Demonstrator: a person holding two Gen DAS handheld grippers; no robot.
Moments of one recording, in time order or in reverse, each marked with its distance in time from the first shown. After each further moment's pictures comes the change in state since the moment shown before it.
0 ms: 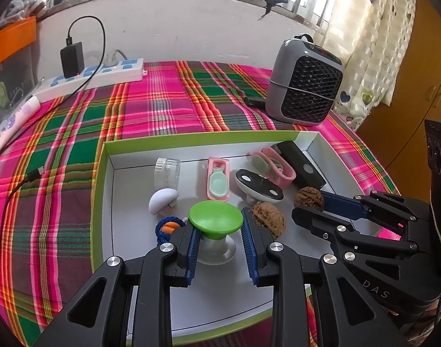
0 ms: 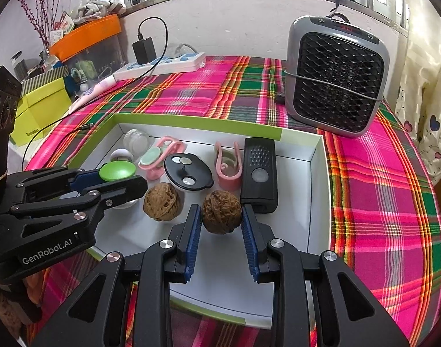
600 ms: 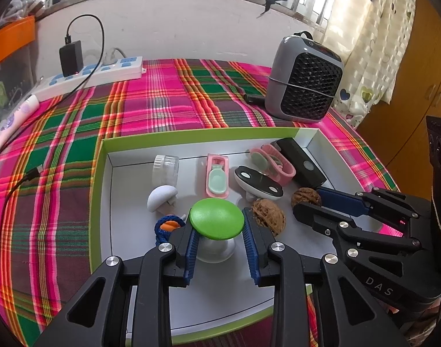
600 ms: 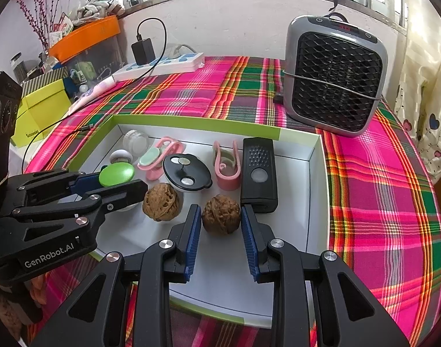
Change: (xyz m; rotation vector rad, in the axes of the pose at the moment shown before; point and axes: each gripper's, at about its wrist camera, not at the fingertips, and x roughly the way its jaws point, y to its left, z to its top) left arm 0.000 -0.001 -0.002 0.002 0.009 -0.001; right arm -0.001 0.000 0.000 0.006 -0.005 0.002
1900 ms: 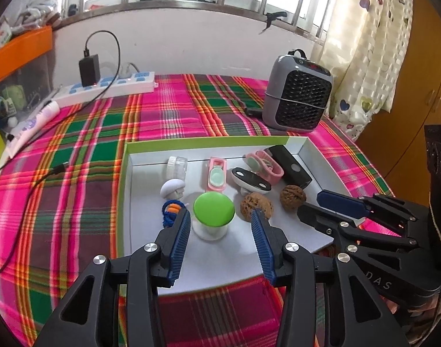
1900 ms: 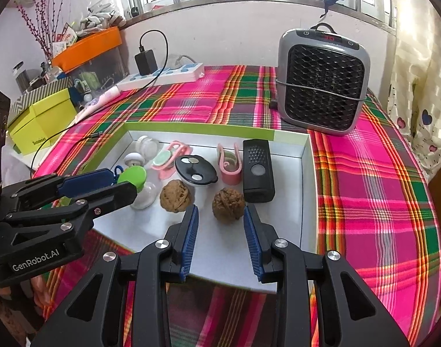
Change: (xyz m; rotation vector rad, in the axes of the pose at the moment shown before) left arm -0.040 -0.005 -0.013 -0.014 -0.068 0.045; right arm -0.026 0.005 -0.007 0.030 -0.043 0.004
